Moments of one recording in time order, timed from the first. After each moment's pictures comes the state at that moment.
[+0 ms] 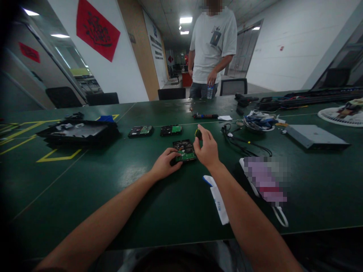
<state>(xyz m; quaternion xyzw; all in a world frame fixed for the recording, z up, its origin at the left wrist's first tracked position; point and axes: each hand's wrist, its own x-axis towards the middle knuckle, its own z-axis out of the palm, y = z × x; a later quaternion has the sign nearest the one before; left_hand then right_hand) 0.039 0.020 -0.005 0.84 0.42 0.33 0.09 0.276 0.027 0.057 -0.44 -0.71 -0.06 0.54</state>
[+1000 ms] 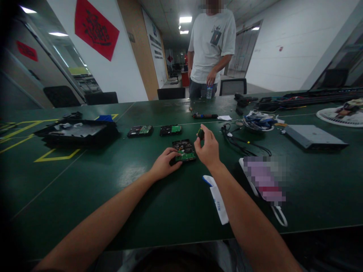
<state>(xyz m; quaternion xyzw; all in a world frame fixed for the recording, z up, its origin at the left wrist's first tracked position) 0.038 0.020 -0.002 0.85 0.41 0.32 0.10 0.280 0.034 0.050 -0.45 -0.70 -0.07 0.55</state>
